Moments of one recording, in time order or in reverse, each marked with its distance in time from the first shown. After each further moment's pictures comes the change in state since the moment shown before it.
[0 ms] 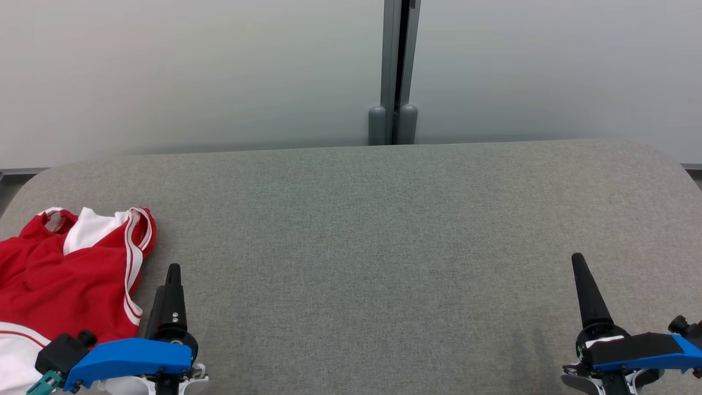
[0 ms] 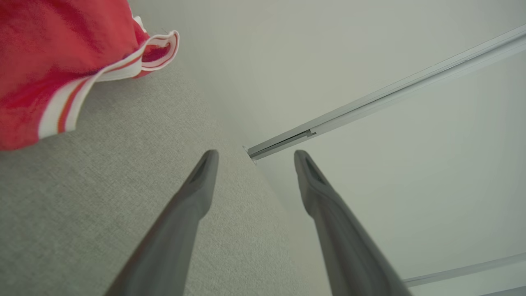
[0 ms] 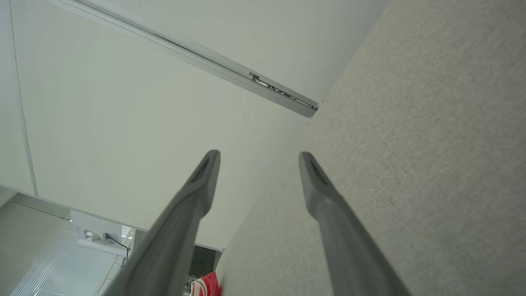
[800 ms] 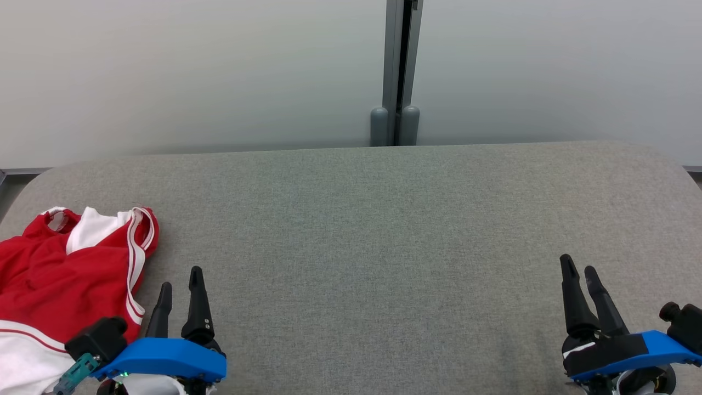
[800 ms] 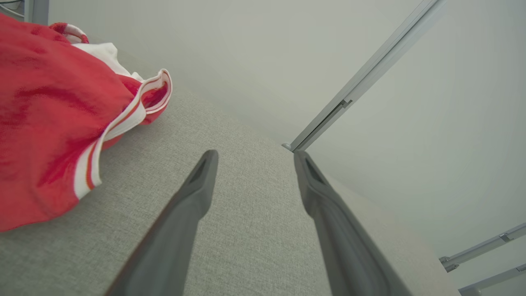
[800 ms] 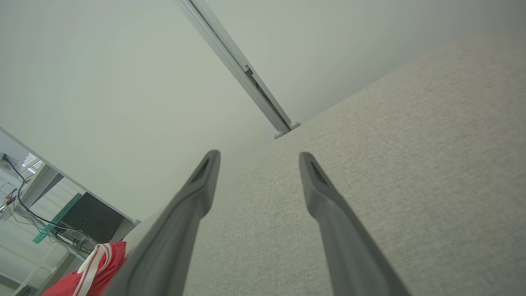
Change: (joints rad) left arm -0.002 0.040 -0.102 0.017 0.410 0.079 -0.075; right arm 0.013 -0.002 -0.003 -0.034 -0.496 0.000 -0.044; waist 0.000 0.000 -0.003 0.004
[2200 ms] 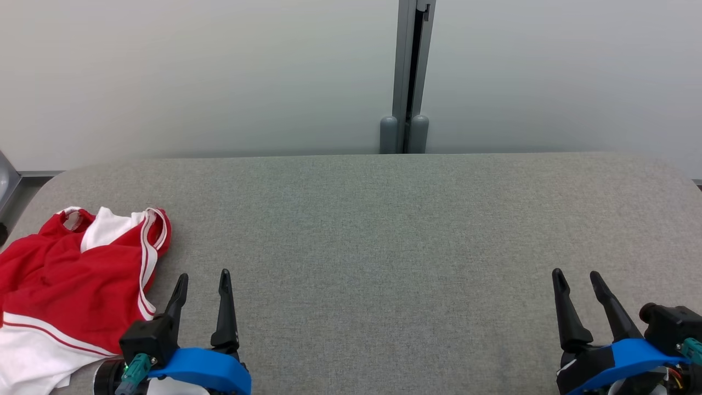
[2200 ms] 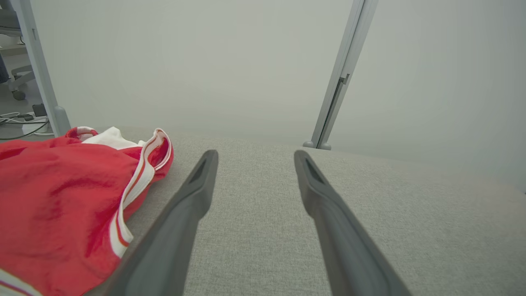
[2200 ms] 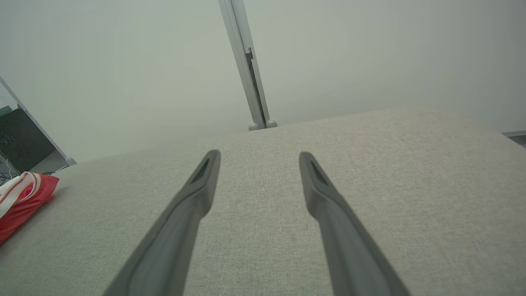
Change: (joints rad) left arm 0.006 0.053 -0.129 -0.005 0.376 0.055 -0.075; right arm 0.040 -0.004 -0.017 -0.045 -0.403 0.001 0.026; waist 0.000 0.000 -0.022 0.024
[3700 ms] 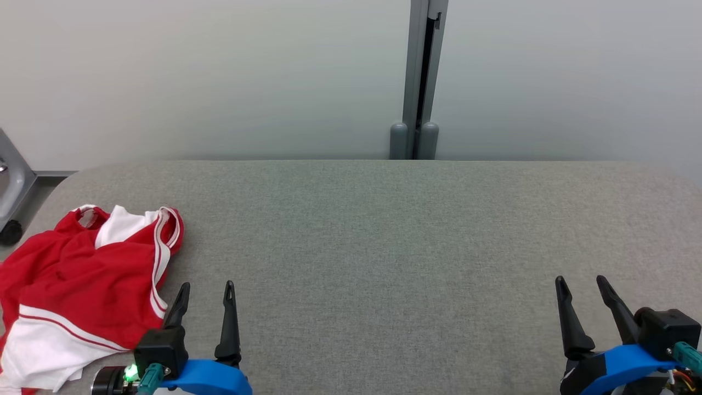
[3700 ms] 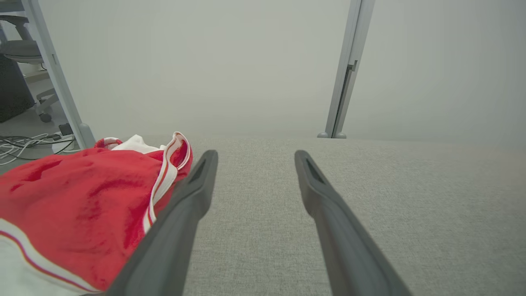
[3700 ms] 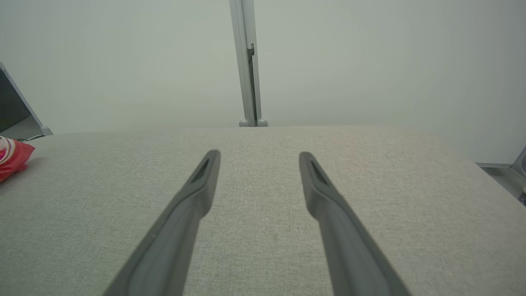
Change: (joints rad) left arm 0.036 0.025 -0.034 -0.035 0.104 0.056 0.027; right arm 0.020 -0.004 -0.018 -0.021 -0.158 0.001 0.007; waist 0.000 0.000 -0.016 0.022
